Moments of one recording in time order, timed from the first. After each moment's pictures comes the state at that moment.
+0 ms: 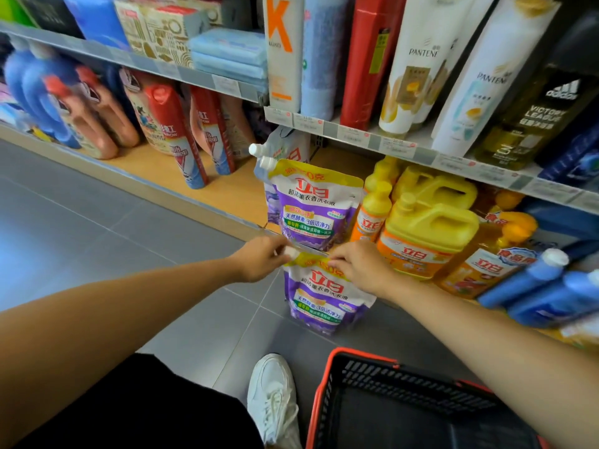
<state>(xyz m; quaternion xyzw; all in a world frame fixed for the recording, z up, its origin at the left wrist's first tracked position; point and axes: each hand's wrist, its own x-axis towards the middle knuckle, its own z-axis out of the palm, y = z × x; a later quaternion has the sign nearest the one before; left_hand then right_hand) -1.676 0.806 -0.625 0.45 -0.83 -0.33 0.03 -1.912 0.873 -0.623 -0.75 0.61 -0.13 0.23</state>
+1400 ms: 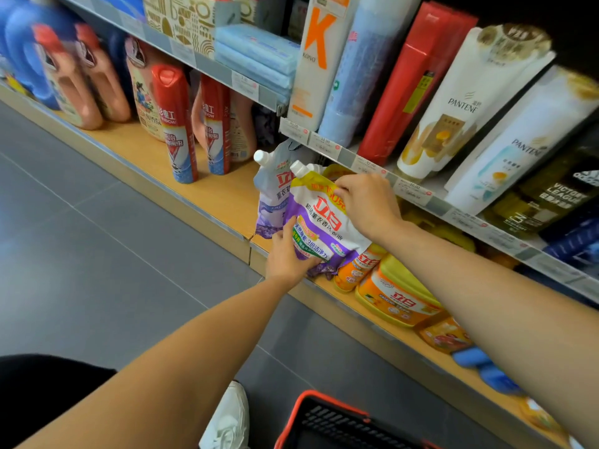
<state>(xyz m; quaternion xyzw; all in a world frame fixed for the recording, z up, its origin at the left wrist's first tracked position) -1.782 0.758 -0.716 0.61 -0.60 -0.39 0.33 -1.908 0.762 -0.514 -0.75 0.65 -0.14 -0.01</state>
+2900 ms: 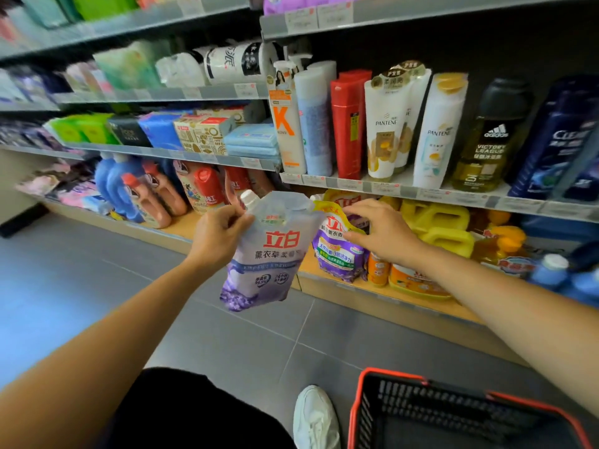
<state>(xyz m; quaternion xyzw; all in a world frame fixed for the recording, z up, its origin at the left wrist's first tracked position) -1.616 0.823 -0.458 0.55 -0.74 -0.19 0.34 -1.923 0.869 -0.495 -0.72 0.60 -0.33 0.12</state>
